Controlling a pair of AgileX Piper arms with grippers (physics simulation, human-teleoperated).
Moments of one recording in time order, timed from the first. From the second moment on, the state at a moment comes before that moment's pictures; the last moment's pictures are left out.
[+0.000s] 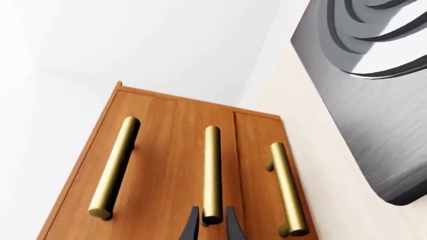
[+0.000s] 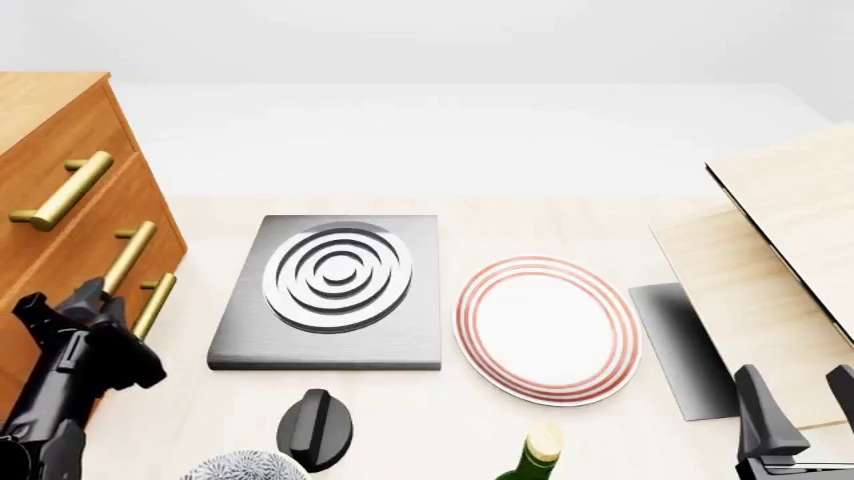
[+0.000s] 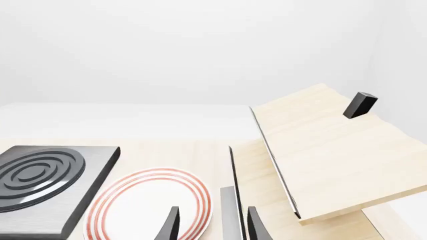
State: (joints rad) left arm 0.22 1.55 -0.18 -1.22 1.33; right arm -0.01 0.01 -0.01 0.00 -0.02
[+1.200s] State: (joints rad) left arm 0.12 1.59 -0.22 -1.22 1.39; right arm -0.01 0.01 -0.01 0.00 -0.02
